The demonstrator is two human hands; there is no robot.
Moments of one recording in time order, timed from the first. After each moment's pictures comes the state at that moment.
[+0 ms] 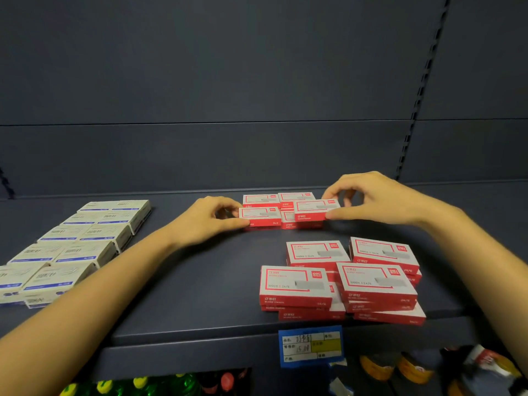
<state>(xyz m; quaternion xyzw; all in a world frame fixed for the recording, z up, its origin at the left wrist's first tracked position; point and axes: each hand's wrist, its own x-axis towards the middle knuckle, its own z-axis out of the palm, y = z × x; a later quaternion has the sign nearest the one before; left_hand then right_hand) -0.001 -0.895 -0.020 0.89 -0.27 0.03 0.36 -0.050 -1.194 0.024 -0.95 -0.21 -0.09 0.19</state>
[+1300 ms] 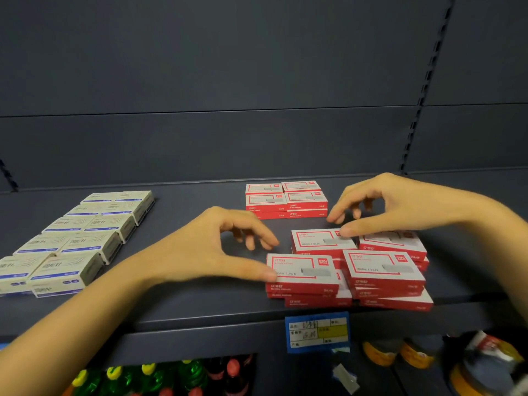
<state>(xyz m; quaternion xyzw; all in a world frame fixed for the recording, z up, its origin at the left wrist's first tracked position) -0.092 -0.894 0.003 0.82 -0.41 -0.06 0.39 -0.086 -1.186 0.033 -0.93 -0.30 0.05 0.23</state>
